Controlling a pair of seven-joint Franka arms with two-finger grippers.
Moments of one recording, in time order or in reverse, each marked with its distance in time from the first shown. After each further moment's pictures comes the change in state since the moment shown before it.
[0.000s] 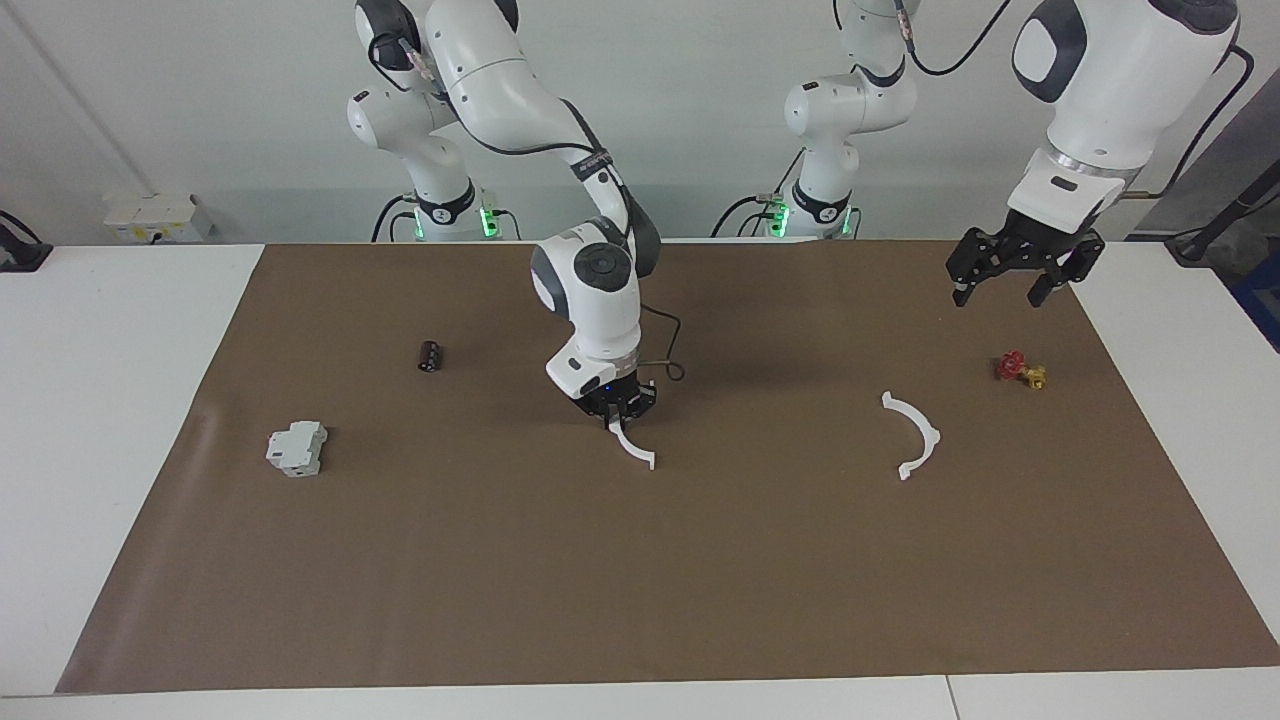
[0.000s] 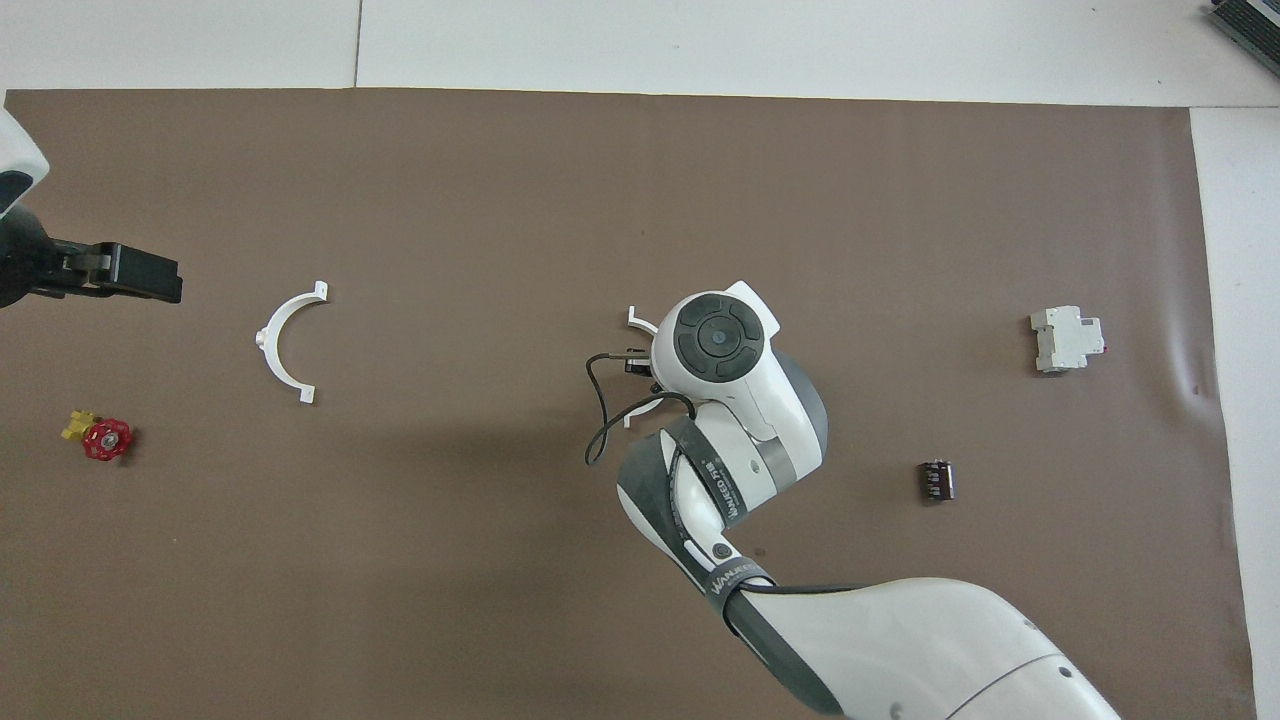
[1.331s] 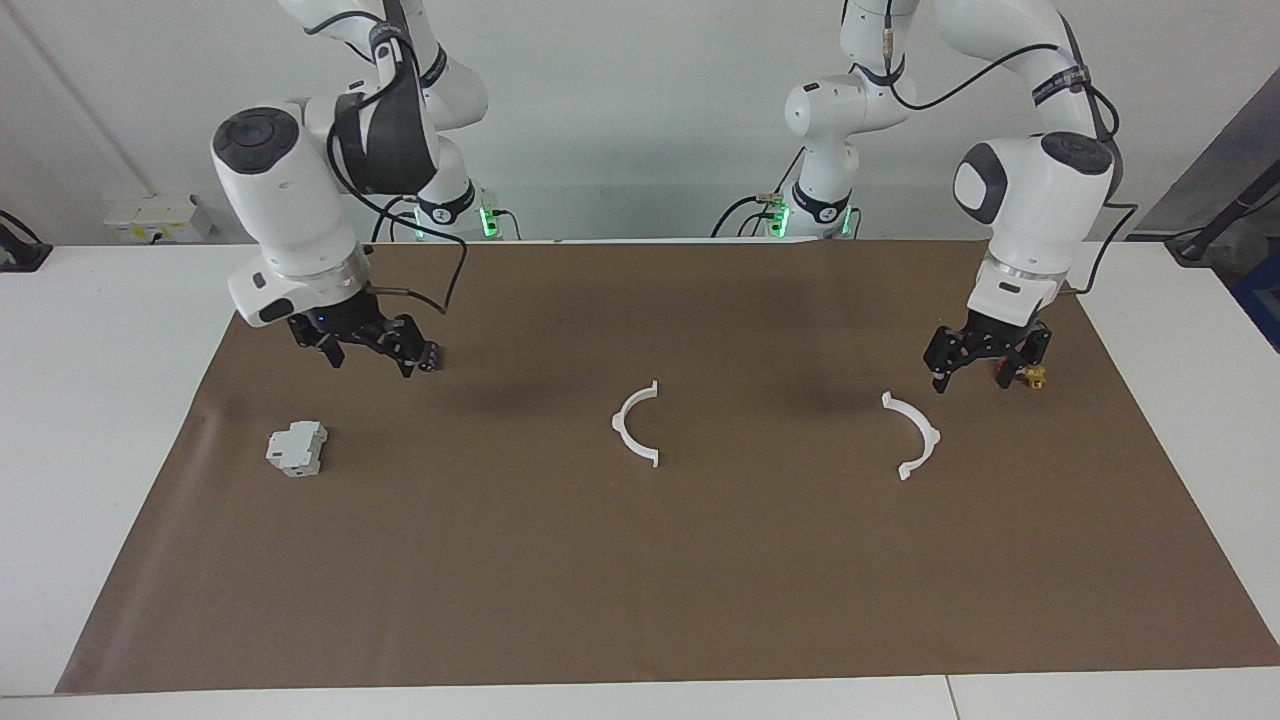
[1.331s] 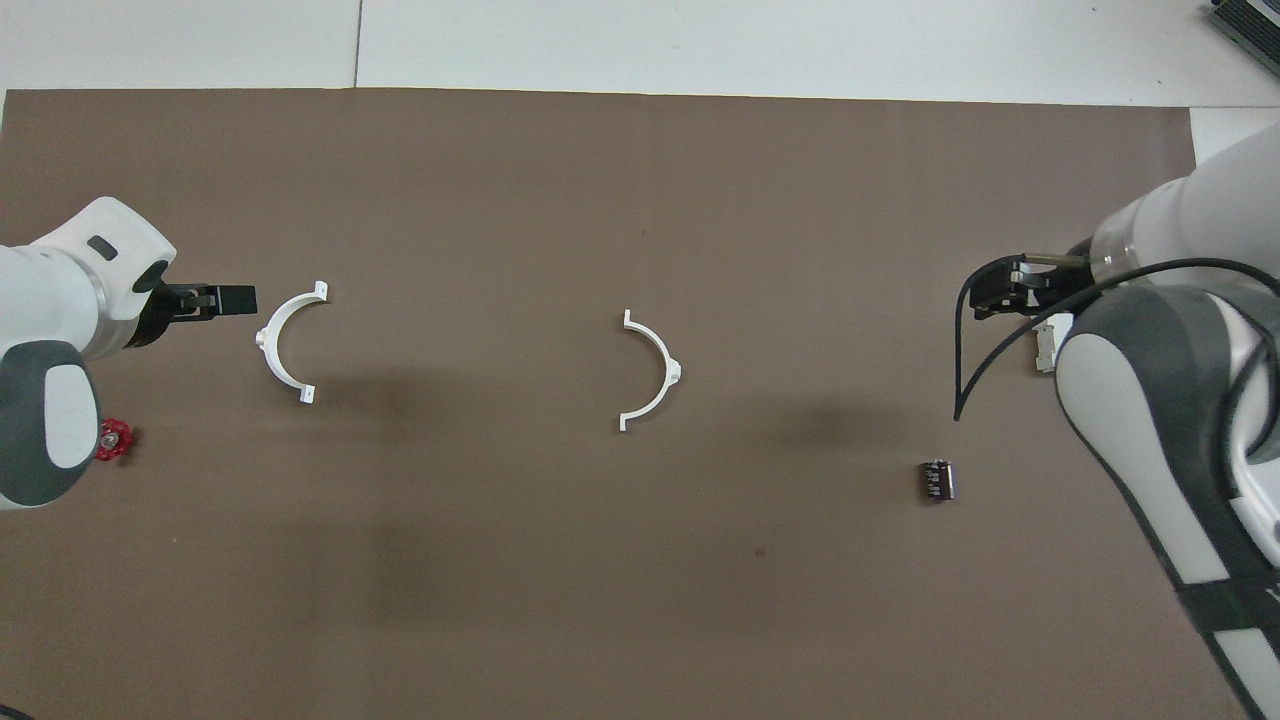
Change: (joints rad) left arm 0.051 0.032 0.012 -0.494 0.000 0.698 -0.063; right arm -0.460 -0.399 -0.049 0.039 -0.064 -0.544 -0.425
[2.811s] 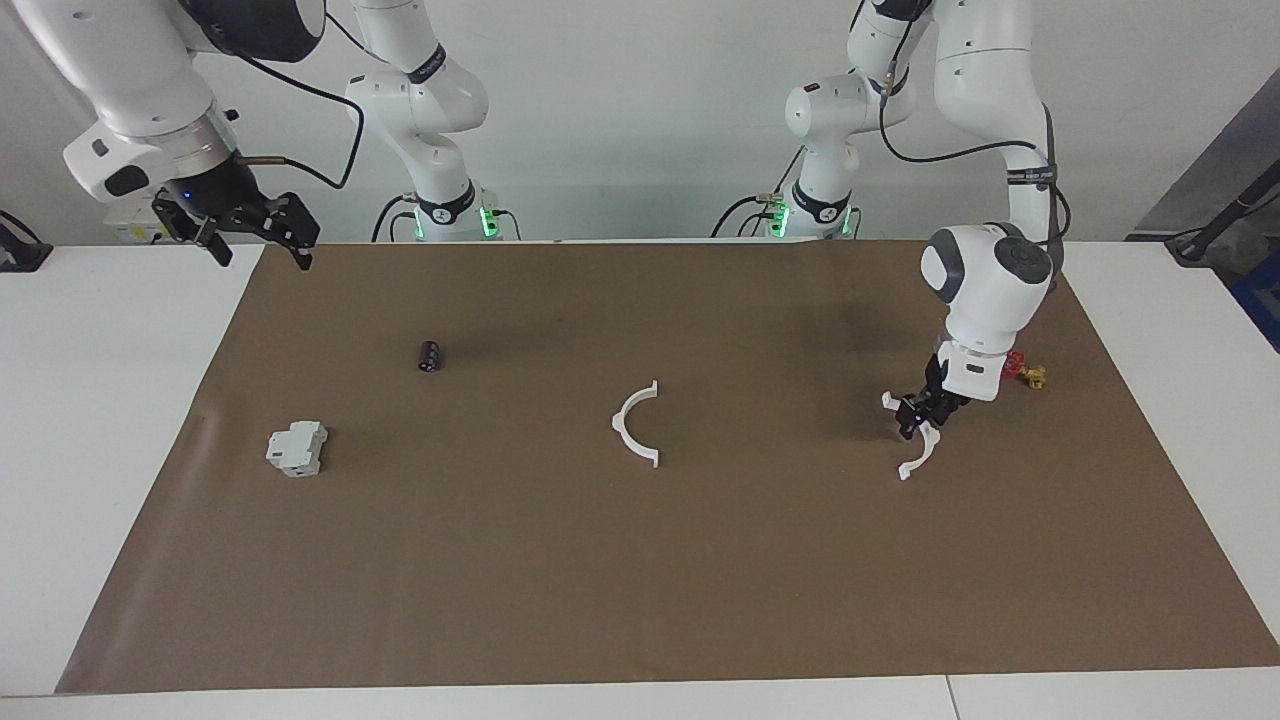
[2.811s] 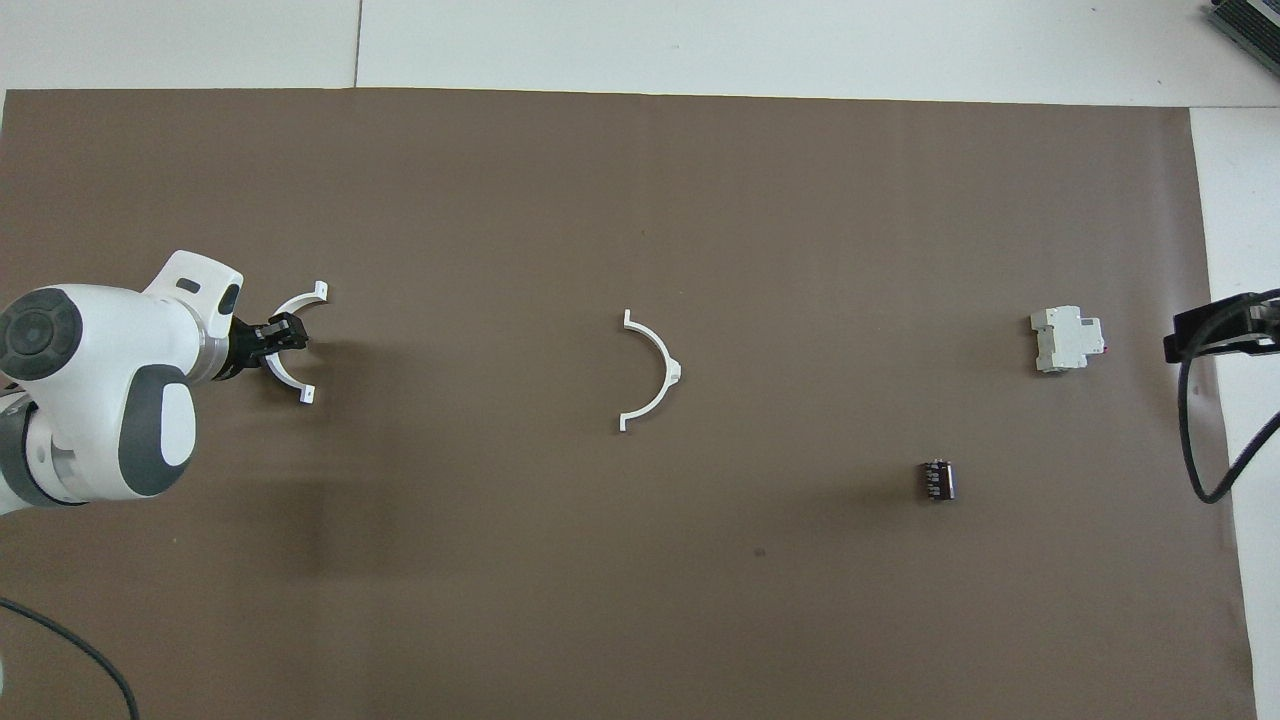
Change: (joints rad) left arm 0.009 0.166 -0.009 -0.100 -0.001 0.156 -0.313; right arm -0.154 -0.084 0.037 0.197 -0.027 -0.304 -0.247
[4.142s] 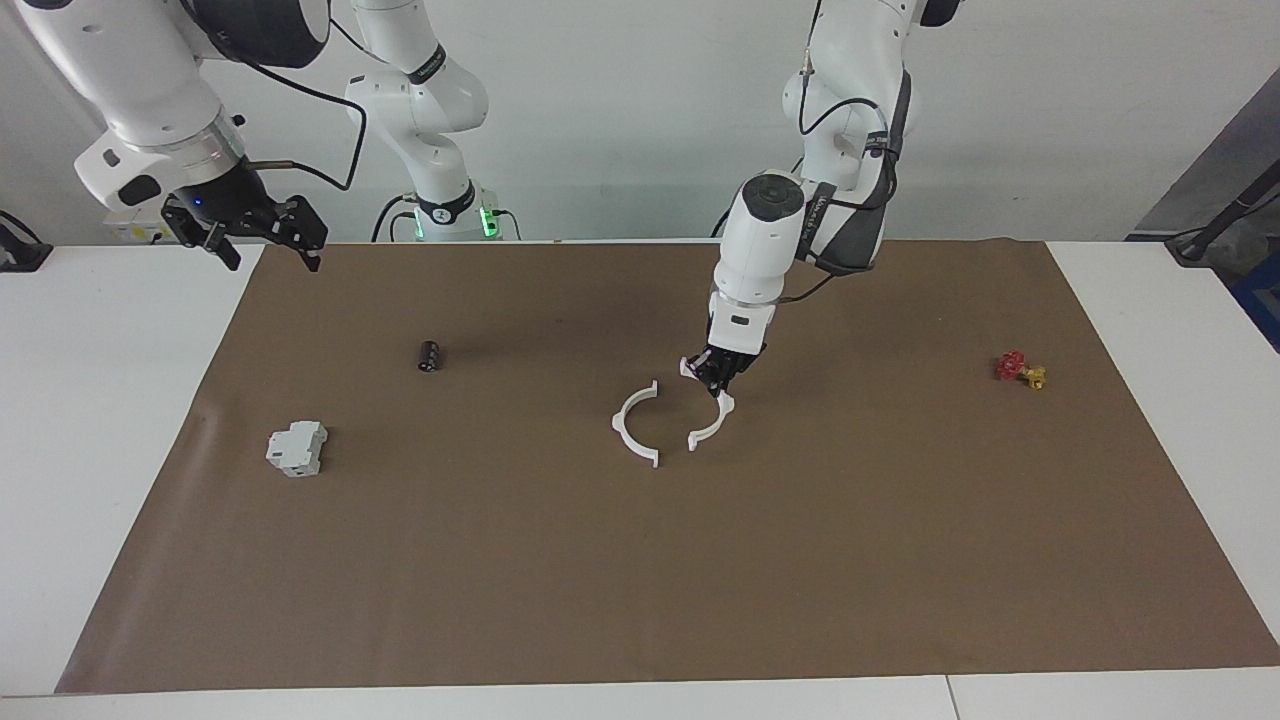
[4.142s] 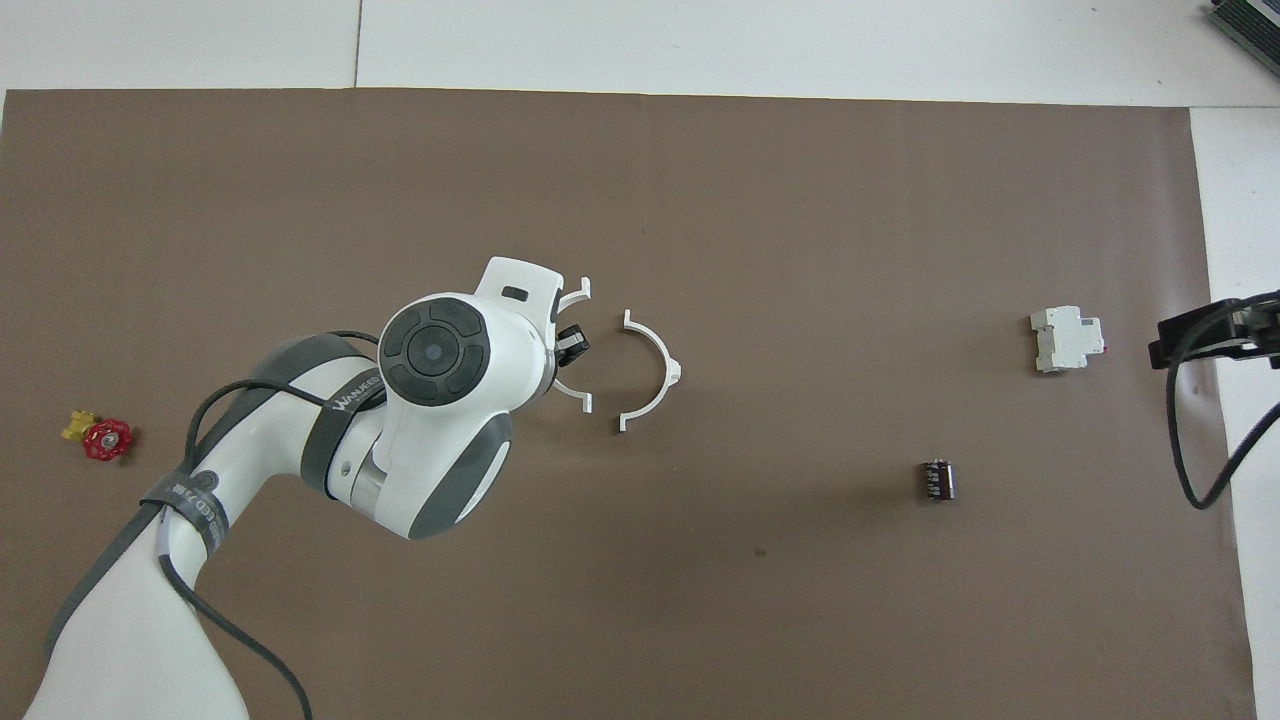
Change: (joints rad) left arm -0.570 0.002 -0.014 0.218 0.017 -0.214 -0.680; right arm 0.010 0.005 0.004 -0.007 0.008 -0.013 -0.023
